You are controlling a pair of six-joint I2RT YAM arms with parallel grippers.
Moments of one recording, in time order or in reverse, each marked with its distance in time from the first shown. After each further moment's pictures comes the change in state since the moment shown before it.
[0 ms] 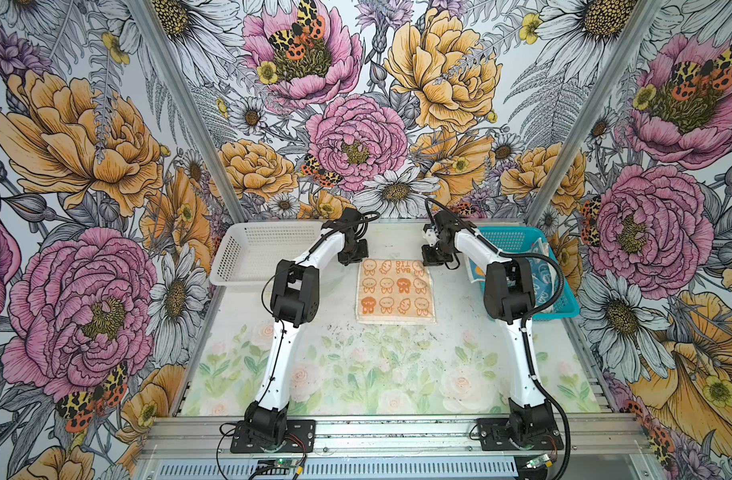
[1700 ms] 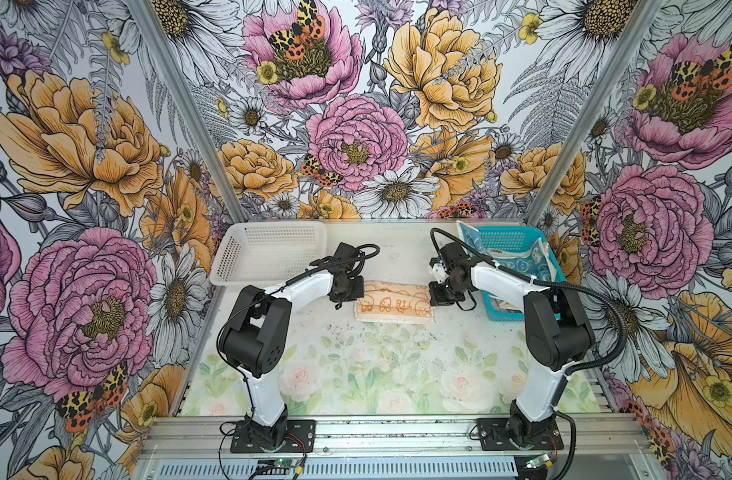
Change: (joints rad) left arm -0.111 -0.658 -0.954 0.313 -0.052 -0.065; right arm 0.100 -0.609 -0.837 0.157 -0.009 0.117
